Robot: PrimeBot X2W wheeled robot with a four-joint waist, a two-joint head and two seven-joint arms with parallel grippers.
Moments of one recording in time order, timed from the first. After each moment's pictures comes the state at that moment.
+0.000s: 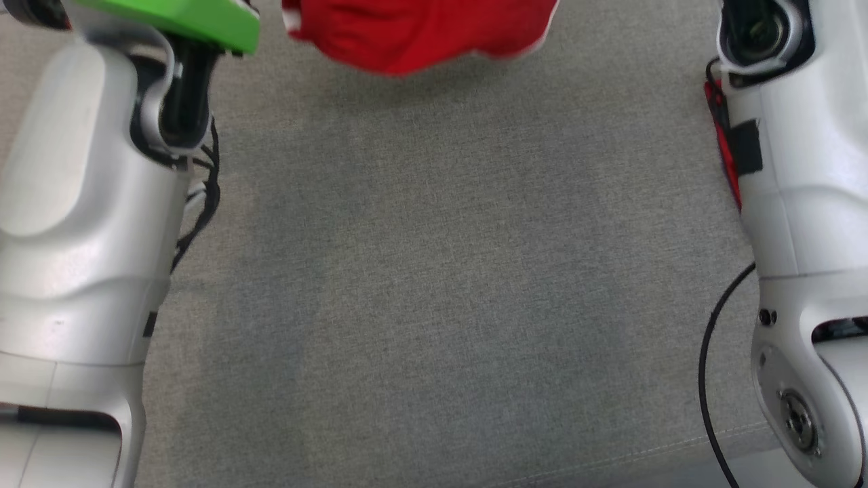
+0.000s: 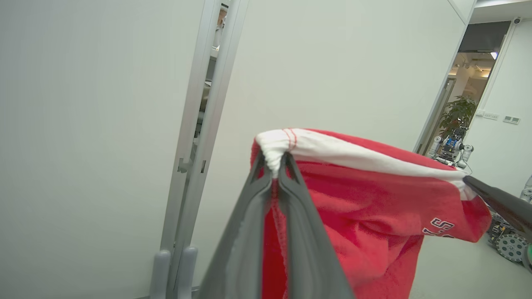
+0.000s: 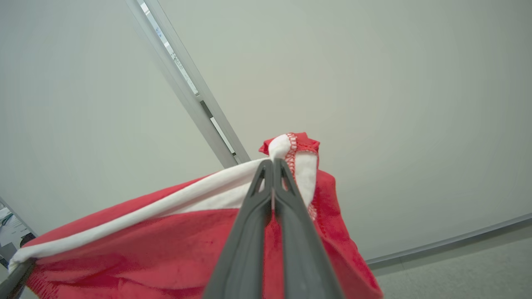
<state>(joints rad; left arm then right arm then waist) -1.07 0.20 -0.36 0.48 -0.72 -0.07 -0.17 -1.16 -0.05 -0.01 0.59 0.59 0.13 0.01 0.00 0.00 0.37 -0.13</state>
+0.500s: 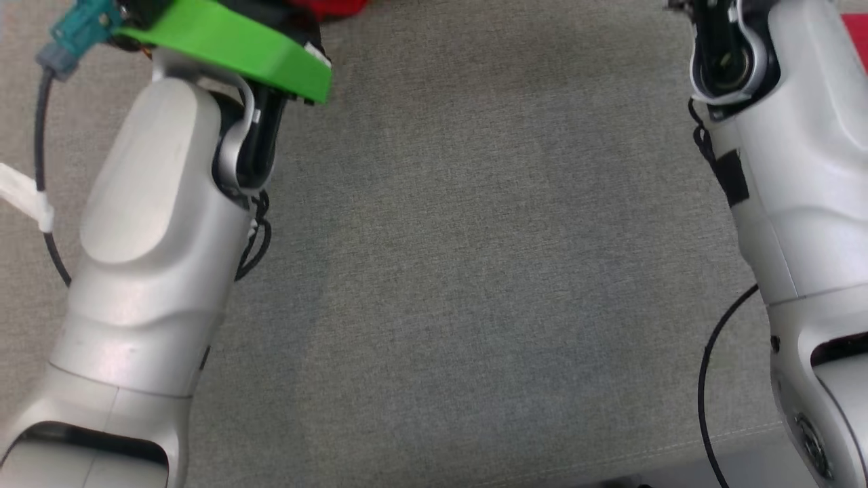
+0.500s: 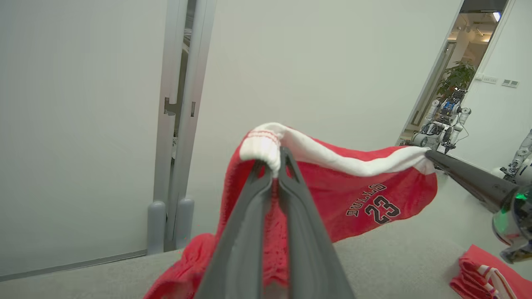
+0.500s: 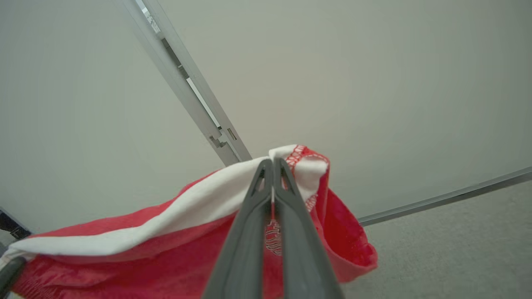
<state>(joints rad) -1.04 0.13 -0.43 0.50 -0.60 -0.12 -0.26 -1.16 -0.11 0.17 0.67 0.70 0.13 -0.18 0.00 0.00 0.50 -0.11</state>
